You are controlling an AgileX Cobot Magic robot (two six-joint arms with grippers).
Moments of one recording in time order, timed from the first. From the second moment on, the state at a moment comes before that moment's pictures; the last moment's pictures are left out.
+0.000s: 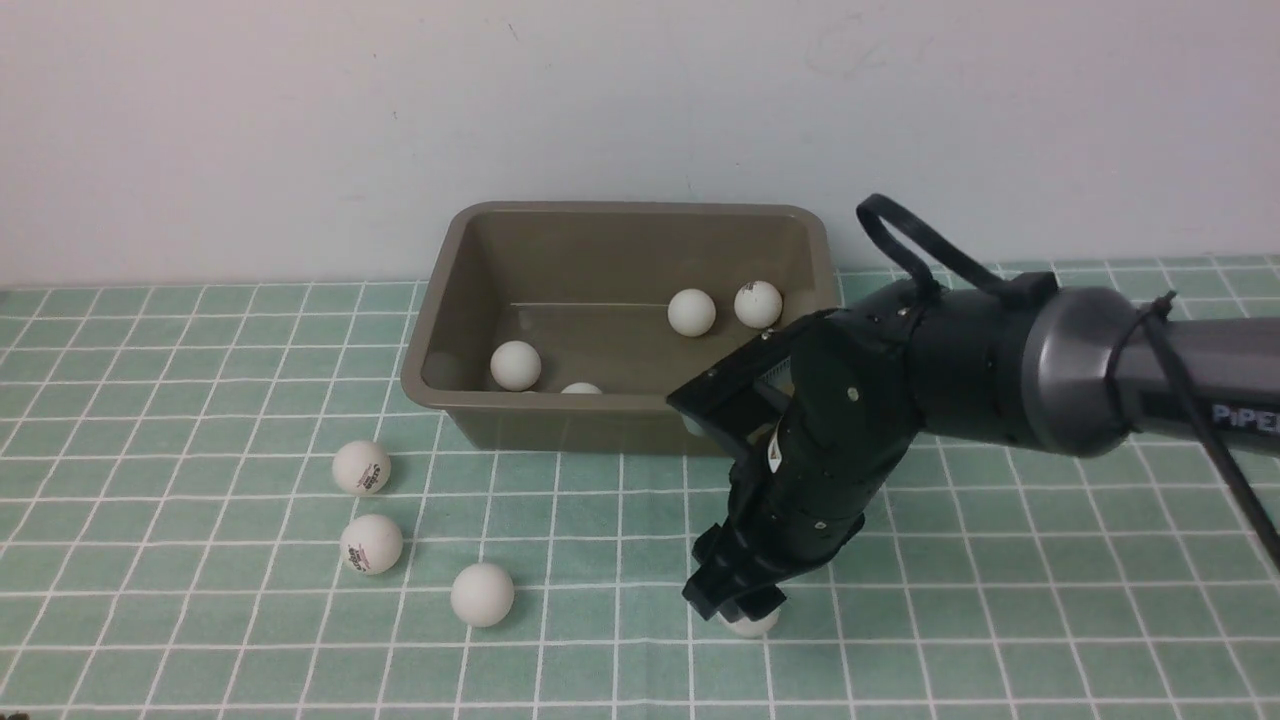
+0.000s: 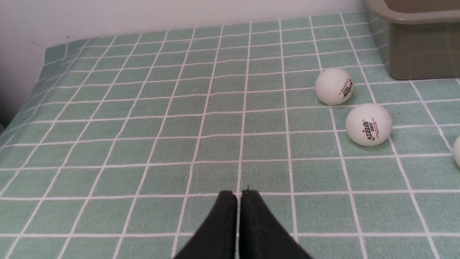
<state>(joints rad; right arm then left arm) 0.66 1.94 -1.29 0.08 0.84 -0.13 0.14 -0.01 0.02 -0.09 0.39 0.16</state>
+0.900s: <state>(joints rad) 0.66 1.92 -1.73 0.20 0.93 -0.32 0.14 -0.01 0.02 -0.09 0.39 0.16</state>
